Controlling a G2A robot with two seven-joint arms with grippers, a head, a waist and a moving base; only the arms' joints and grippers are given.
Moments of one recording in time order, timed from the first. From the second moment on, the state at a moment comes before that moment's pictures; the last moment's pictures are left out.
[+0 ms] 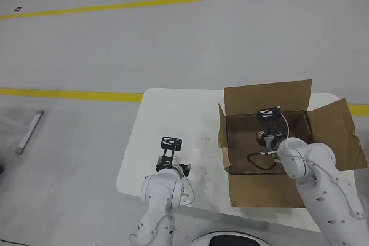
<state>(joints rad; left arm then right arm) 1.29 -1.66 -1.31 -1.82 1.82 -0.05 -1.20 -1.17 -1.34 1.39 -1.77 -1.29 0.11 1.04</state>
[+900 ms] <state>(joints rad) 1.29 -1.66 -1.31 -1.82 1.82 -0.05 -1.20 -1.32 -1.31 1.65 -2.10 -1.11 0.02 0.99</state>
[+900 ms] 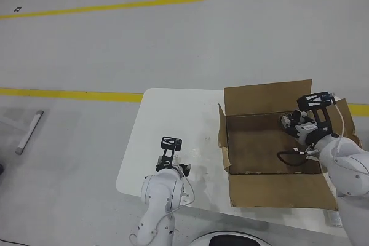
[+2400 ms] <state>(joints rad) 1.29 -1.66 -1.31 -1.82 1.82 -0.05 -1.20 -1.42 -1.27 2.04 -2.14 -0.86 0.06 0.94</state>
